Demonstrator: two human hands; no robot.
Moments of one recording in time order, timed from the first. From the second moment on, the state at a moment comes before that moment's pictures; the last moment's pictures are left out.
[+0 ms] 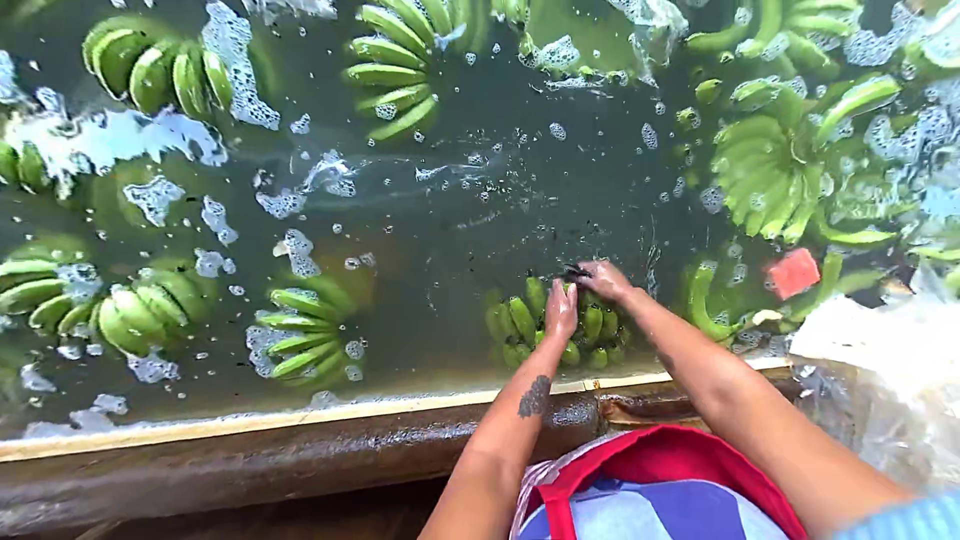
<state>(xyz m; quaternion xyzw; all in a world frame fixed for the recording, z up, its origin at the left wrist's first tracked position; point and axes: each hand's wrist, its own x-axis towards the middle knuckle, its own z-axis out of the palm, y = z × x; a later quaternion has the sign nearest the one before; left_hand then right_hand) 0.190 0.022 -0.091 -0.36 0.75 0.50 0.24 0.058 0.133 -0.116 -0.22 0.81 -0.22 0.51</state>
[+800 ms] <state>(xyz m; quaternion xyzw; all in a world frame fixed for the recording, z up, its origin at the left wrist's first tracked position) 0.204 -0.011 -0.072 -0.41 0.71 0.58 0.01 0.072 0.174 -0.060 -0.02 0.80 -0.40 0.44</state>
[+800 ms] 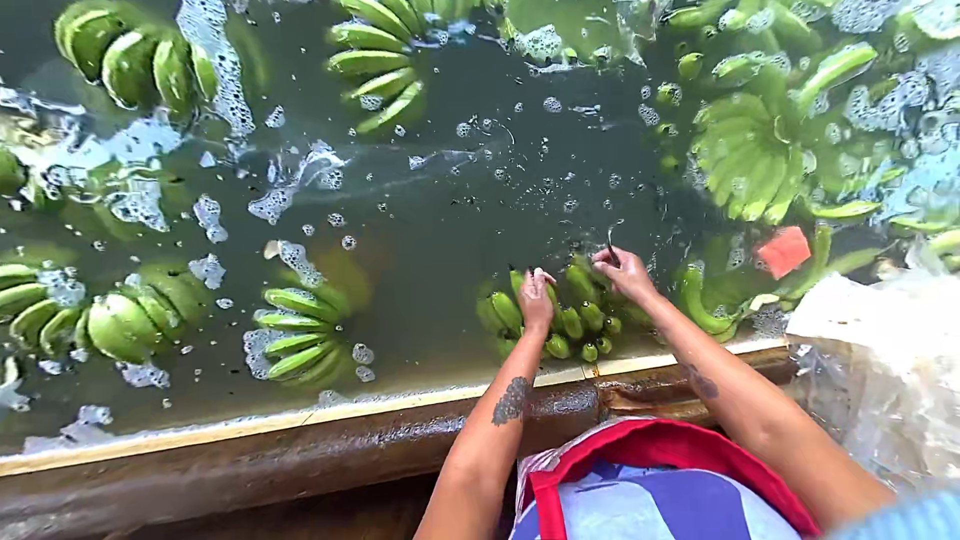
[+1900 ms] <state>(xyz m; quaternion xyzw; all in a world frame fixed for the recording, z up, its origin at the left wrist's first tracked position) 0.306 -0.090 -0.057 -0.43 0.78 0.36 0.27 0.146 0.139 -0.077 0.08 0.76 -0.28 0.58</state>
